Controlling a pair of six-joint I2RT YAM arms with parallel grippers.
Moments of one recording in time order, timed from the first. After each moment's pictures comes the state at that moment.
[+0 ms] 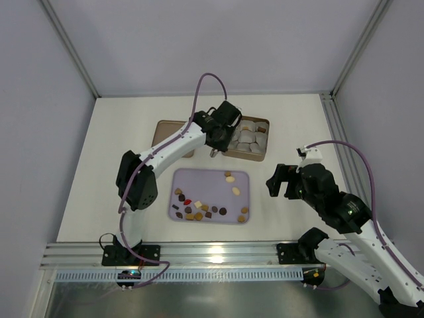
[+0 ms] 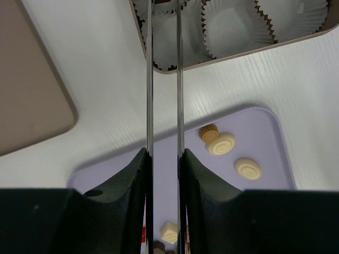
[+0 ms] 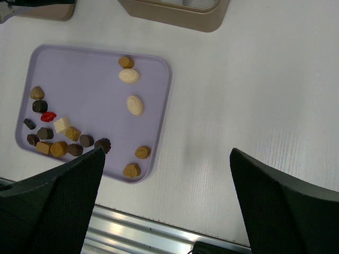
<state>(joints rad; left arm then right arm) -0.78 2.02 1.90 -0.90 -0.19 -0.26 0.62 0.61 0.82 -0.83 0.23 0.50</state>
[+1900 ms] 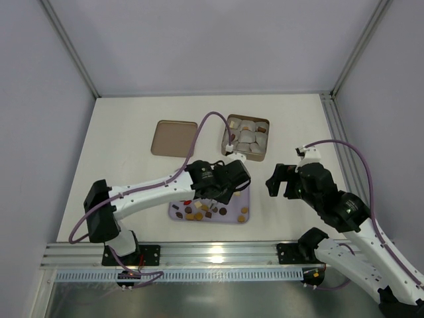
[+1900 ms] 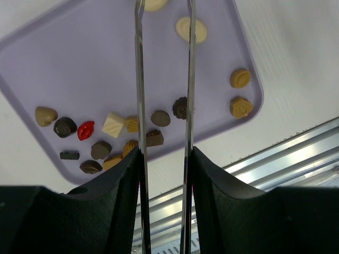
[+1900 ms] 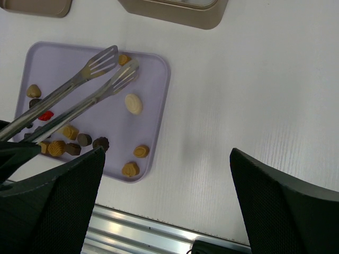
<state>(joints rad) -1.18 1.62 1.46 -0.96 -0.36 -0.58 0.62 0.62 0.82 -0.83 0.24 0.50</state>
